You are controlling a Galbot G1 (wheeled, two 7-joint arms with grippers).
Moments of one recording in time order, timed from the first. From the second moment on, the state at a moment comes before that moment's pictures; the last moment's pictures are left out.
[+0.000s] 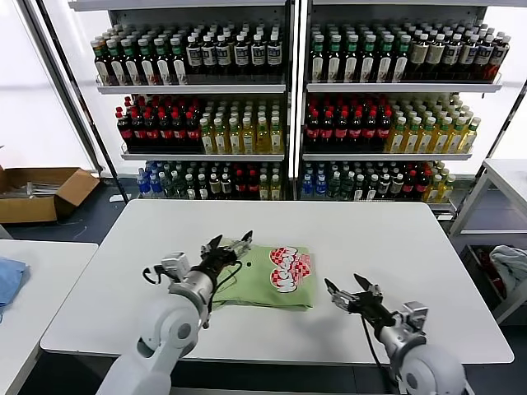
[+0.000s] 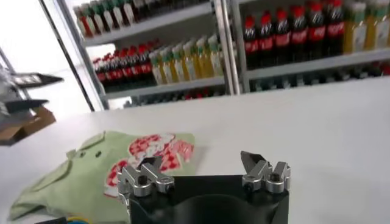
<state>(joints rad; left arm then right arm) 1.00 -1.25 -0.22 -1.99 -0.82 0.51 -0.37 -1.28 1.08 0.39 1.97 0.69 -0.44 0.01</state>
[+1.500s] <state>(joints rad) 1.17 -1.20 -0.48 -2.10 -0.80 0.52 -0.32 -1.06 0.99 0.22 1.79 0.65 -0.52 -0.05</state>
